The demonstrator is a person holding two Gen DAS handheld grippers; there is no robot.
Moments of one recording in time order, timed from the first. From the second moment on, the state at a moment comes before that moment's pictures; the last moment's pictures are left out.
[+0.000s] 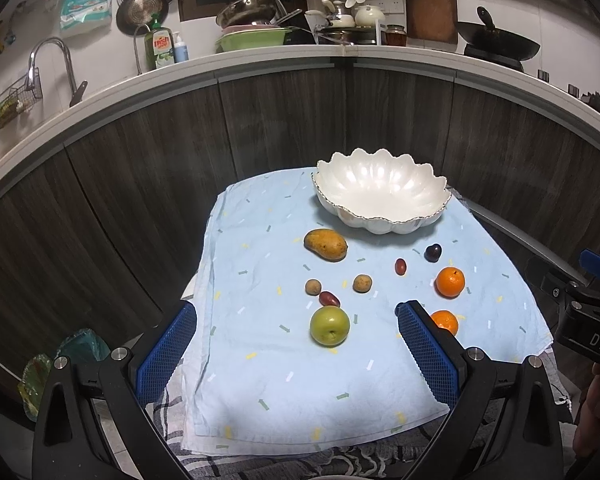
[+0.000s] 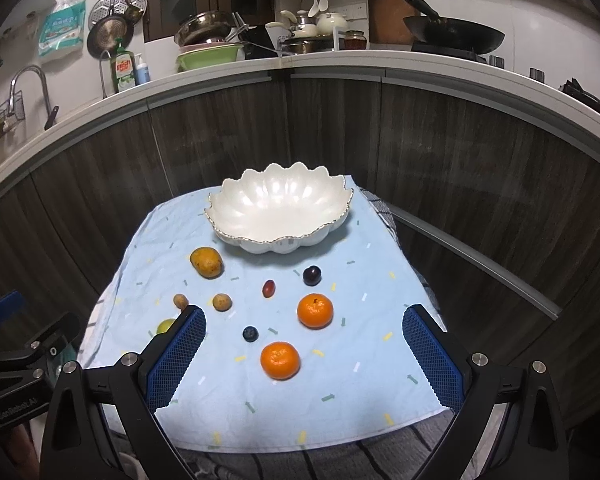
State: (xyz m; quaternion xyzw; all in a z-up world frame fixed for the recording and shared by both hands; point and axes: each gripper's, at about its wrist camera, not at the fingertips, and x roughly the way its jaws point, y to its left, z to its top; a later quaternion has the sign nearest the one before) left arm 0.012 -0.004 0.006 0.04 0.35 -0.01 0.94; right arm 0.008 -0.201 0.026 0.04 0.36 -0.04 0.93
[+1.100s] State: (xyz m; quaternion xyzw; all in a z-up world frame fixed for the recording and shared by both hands) left arm 0.040 -0.014 -0.018 0.06 0.36 -0.04 0.93; right arm 0.036 -0.196 0.000 0.02 0.37 -0.03 0.93
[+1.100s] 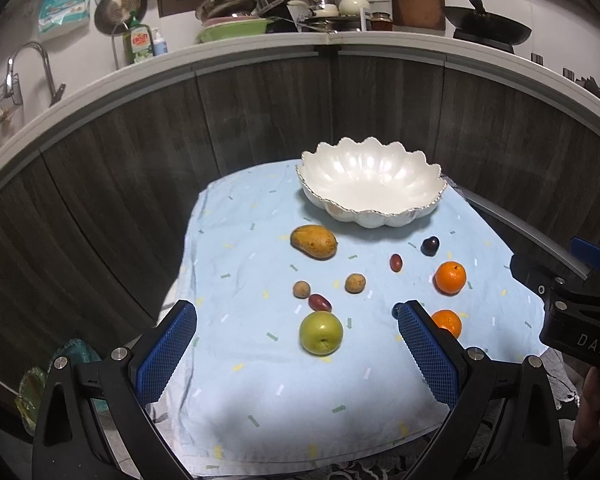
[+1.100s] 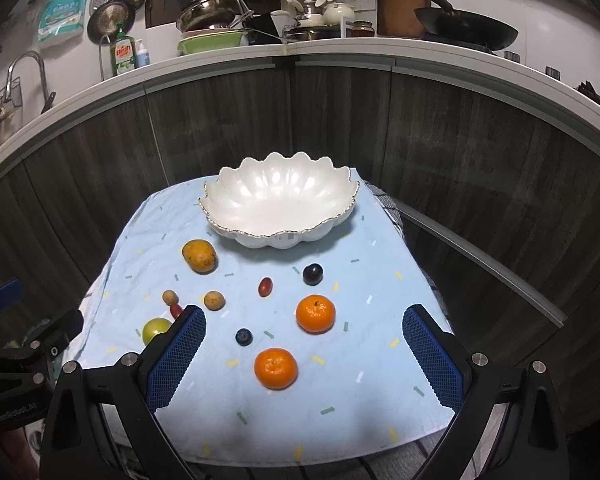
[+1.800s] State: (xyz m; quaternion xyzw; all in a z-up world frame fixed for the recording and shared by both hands) left arm 0.077 -0.025 -0.052 0.08 0.37 -0.07 0.92; right arm 0.064 -0.190 -0.029 0.00 0.38 -0.01 0.92
